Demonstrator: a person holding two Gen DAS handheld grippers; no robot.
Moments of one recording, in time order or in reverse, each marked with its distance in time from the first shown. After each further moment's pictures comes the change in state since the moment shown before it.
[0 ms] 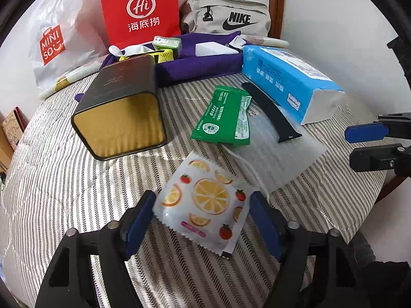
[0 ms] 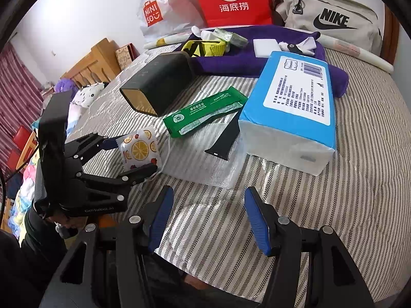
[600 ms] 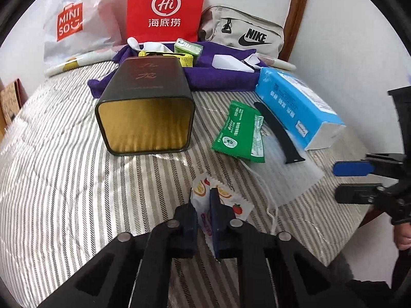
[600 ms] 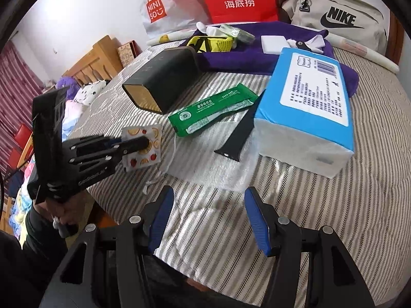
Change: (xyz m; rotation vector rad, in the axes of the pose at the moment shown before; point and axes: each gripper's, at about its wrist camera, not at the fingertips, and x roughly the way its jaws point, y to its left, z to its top) left arm -0.005 0.033 -0.001 -0.162 -0.043 -0.097; right arm 0.015 0.010 0.005 0.002 0.005 0.014
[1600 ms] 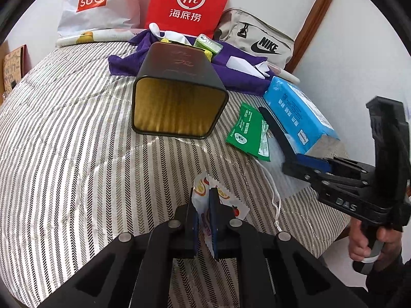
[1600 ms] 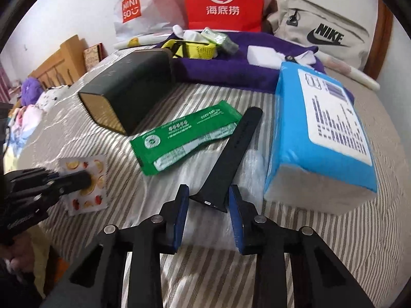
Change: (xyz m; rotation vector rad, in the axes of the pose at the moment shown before) left arm -0.005 0.032 -0.011 -0.135 0.014 -0.077; right arm 0.041 0.022 0.019 0.001 -0.057 -0.222
